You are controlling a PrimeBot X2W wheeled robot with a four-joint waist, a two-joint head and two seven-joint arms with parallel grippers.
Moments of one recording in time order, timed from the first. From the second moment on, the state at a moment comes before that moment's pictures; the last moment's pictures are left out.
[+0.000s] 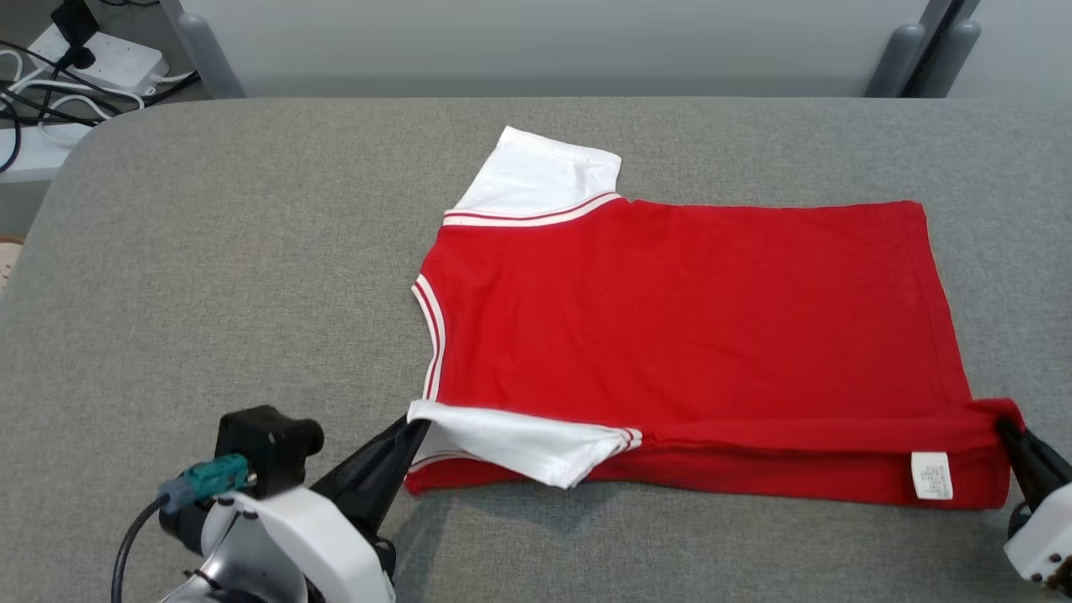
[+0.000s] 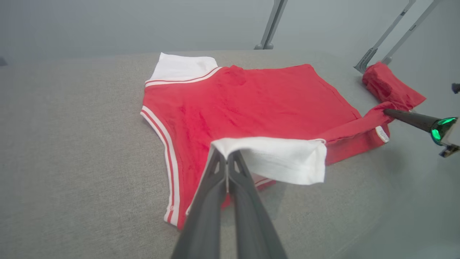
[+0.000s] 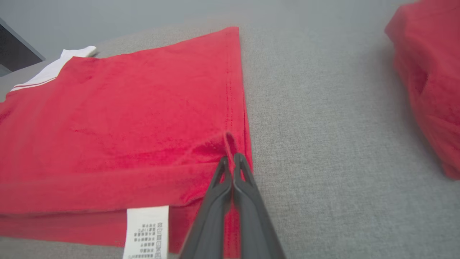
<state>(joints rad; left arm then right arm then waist) 0.02 0.32 -0.29 -0.37 -0.55 -0.02 0.44 -0.02 -0.36 -0.06 0.21 0.59 0.13 0.21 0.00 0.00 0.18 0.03</state>
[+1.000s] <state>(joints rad) -0.50 0.23 -0.44 0.36 -0.54 -0.12 0.22 -0.46 -0.38 0.19 0.62 0.61 0.13 0.03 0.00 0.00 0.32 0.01</state>
